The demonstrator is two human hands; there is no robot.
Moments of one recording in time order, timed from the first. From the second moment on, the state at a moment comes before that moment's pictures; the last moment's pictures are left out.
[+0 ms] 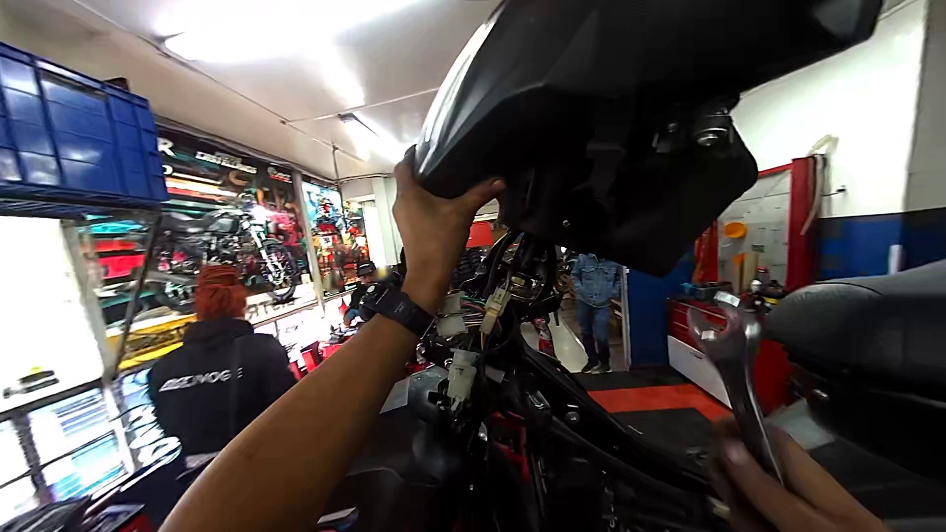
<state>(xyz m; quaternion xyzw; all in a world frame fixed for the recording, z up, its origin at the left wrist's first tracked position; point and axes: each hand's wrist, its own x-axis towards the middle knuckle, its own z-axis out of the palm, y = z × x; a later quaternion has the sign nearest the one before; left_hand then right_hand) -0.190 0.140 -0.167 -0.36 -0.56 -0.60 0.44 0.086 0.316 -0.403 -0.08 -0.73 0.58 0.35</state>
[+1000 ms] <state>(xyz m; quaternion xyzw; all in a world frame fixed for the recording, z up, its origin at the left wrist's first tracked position) -0.189 0.148 -0.173 -0.37 -0.49 -0.59 0.52 0.005 0.224 -0.265 -0.16 -0.87 -0.30 0.35</state>
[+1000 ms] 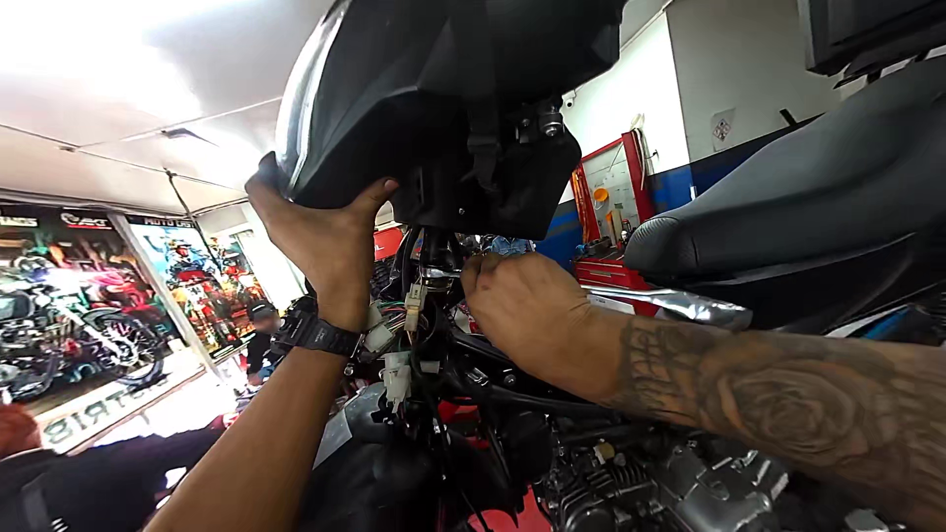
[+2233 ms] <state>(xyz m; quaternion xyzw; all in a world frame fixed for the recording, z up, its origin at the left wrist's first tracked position) -0.123 0.097 -0.227 -0.33 -0.63 -0.41 0.57 0.069 0.389 -0.317 -0.10 -0.93 -0.18 0.31</state>
